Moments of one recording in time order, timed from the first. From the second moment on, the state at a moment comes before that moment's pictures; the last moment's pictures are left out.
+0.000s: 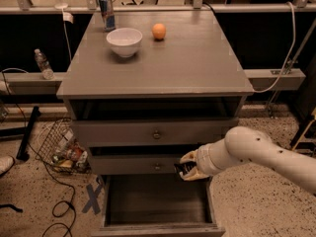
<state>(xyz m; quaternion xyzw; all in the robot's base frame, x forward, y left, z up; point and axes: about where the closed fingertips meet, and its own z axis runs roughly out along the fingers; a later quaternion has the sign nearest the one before) 0.516 -0.102 0.551 -0.74 0.61 0.11 0.28</state>
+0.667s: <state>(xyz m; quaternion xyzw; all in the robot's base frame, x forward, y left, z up) 0.528 -0.106 0.660 -0.76 0.59 0.06 0.27</state>
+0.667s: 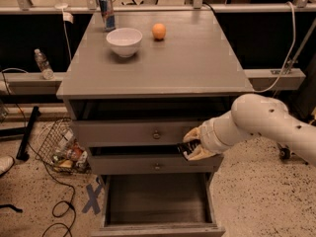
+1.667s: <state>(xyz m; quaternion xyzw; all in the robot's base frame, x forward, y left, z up) 0.559 -0.127 0.779 -0.75 0.59 -0.01 0.29</state>
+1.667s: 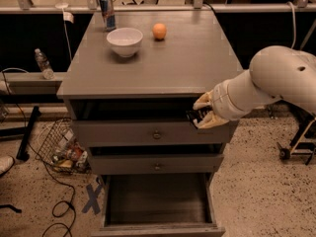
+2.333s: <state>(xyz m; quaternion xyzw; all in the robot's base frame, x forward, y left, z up) 0.563 -0.124 0.807 -0.76 0.58 -0.04 0.30</state>
